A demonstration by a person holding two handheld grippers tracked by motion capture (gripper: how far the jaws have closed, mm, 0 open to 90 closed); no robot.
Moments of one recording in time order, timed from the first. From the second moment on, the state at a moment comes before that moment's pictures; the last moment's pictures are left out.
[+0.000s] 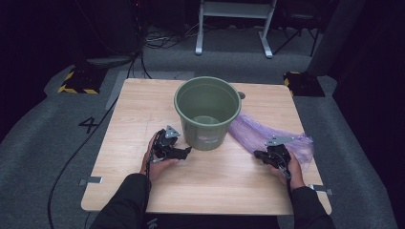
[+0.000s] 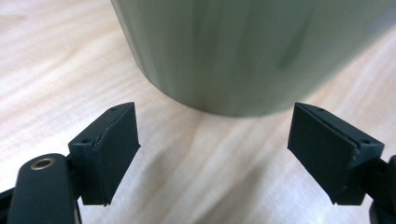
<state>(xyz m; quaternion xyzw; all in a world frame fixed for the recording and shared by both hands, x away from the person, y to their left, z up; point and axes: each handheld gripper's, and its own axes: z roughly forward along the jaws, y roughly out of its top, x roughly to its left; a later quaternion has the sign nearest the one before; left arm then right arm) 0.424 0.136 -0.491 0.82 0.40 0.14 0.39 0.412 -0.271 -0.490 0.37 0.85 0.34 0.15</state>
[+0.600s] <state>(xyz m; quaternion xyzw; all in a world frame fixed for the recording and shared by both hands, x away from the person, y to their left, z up) 0.370 0.165 -0.494 0.86 0.34 0.14 0.36 0.392 -0.273 -0.457 0.39 0.83 0.34 0.22</state>
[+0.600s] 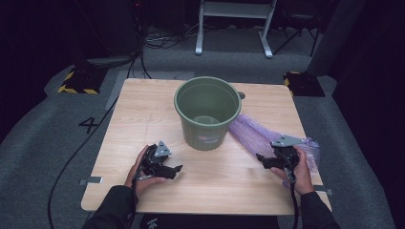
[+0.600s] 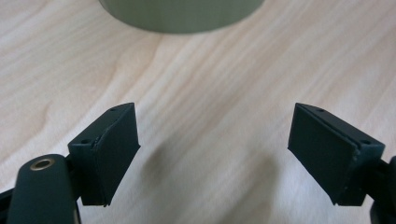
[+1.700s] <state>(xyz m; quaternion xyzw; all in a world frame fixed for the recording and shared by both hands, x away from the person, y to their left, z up) 0.365 0.174 -0.504 0.86 0.33 0.13 0.36 0.471 -0.272 -0.497 0.44 0.81 0.32 0.20</state>
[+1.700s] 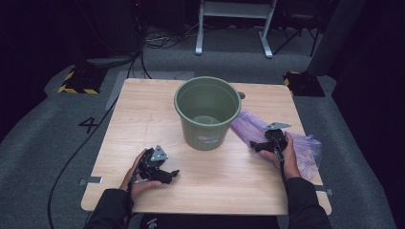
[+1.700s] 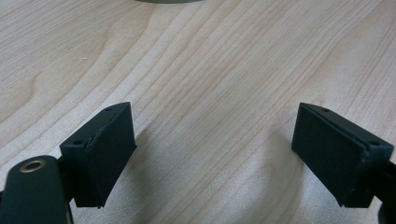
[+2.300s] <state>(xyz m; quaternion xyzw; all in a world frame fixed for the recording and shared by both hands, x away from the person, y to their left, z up) 0.365 0.174 -0.504 0.86 0.33 0.13 0.36 0.467 -0.272 -0.492 0.42 0.83 0.33 0.16</state>
